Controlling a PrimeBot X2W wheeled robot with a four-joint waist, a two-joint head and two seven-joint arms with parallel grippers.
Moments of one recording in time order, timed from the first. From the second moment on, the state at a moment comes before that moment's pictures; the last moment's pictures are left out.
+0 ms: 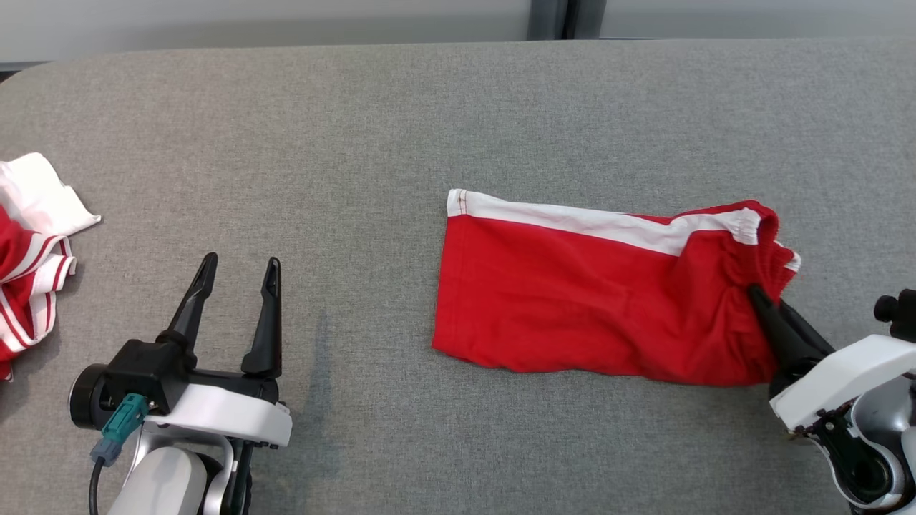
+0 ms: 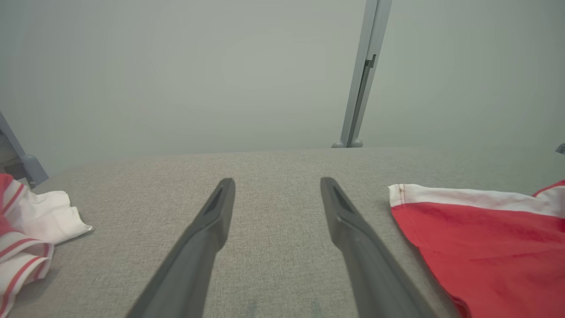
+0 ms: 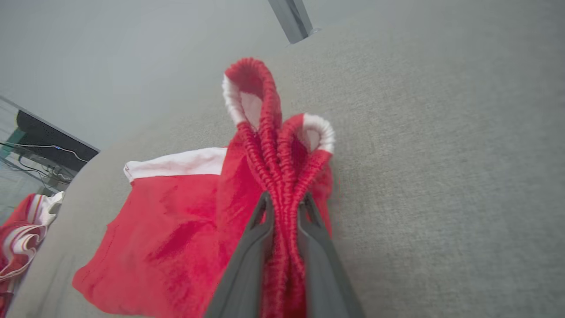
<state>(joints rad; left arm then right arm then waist) -0.19 0.26 -0.27 0.12 -0.40 0.12 -0.25 -0.20 -0.21 0.03 0.20 0.71 0.13 0.21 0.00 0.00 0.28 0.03</state>
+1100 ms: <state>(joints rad) -0.22 0.21 -0.31 0.16 -0.40 0.11 -0.26 -0.47 -0.13 0.42 0.35 1.13 0.13 0.31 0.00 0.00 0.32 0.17</state>
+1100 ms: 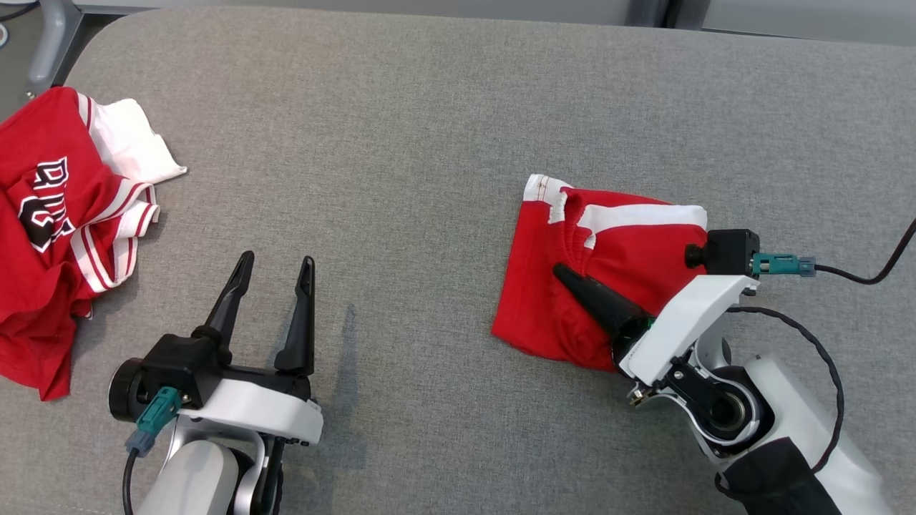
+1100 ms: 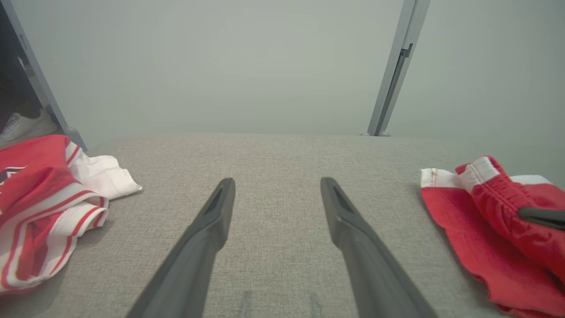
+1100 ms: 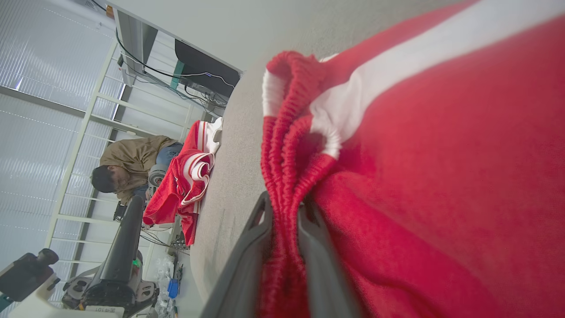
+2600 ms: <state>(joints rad) -0.14 0.25 -0.25 0.12 -0.42 0.14 -0.23 -0.19 -0.21 0.05 0.13 0.44 0.13 -0.22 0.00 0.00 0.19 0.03</state>
